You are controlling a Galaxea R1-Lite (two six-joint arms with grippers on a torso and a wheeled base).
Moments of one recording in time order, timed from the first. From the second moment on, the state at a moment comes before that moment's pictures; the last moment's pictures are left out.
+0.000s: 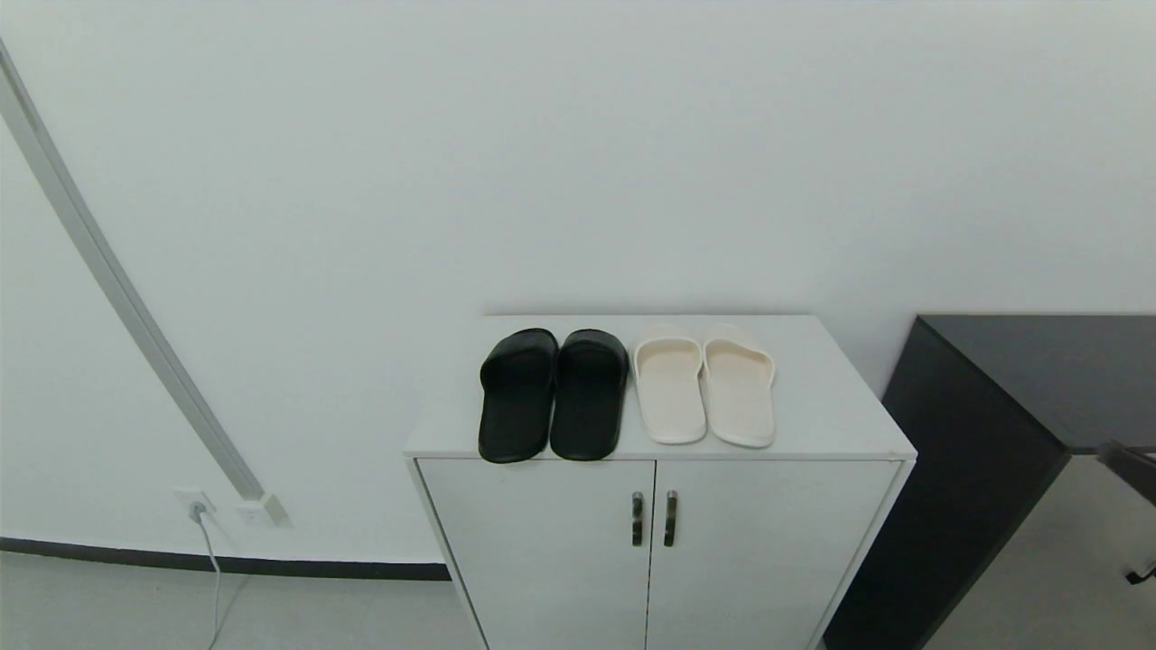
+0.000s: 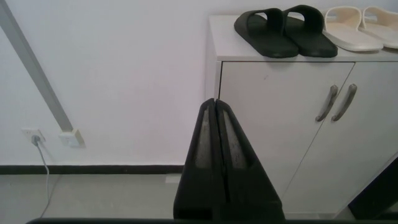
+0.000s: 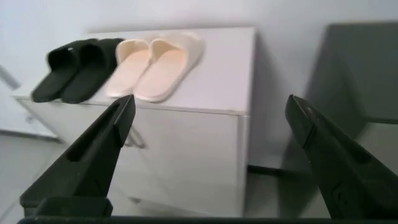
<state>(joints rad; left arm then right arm) 0.00 0.00 0.00 0.00 0.02 0.00 0.26 0.90 -0.33 -0.45 -0.02 0.11</state>
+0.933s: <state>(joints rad) 0.00 0.00 0.00 0.00 0.02 -0.01 0.78 1.71 -0.77 -0.69 -0.52 0.27</state>
